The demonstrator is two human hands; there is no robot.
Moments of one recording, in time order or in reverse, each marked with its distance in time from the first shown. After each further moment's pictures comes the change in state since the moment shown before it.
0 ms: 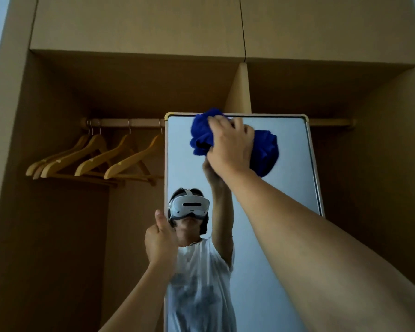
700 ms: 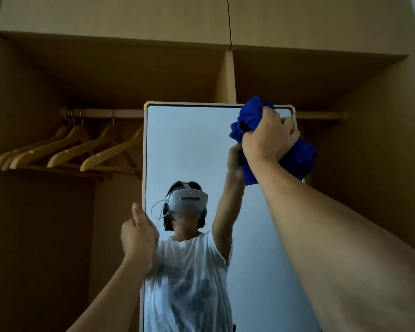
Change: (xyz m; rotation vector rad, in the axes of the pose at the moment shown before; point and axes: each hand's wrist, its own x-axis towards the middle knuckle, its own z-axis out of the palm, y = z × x) left_hand 0.006 -0.006 0.004 0.042 0.106 0.017; right_hand -0.002 0.088 -0.014 -0.028 0.149 0.469
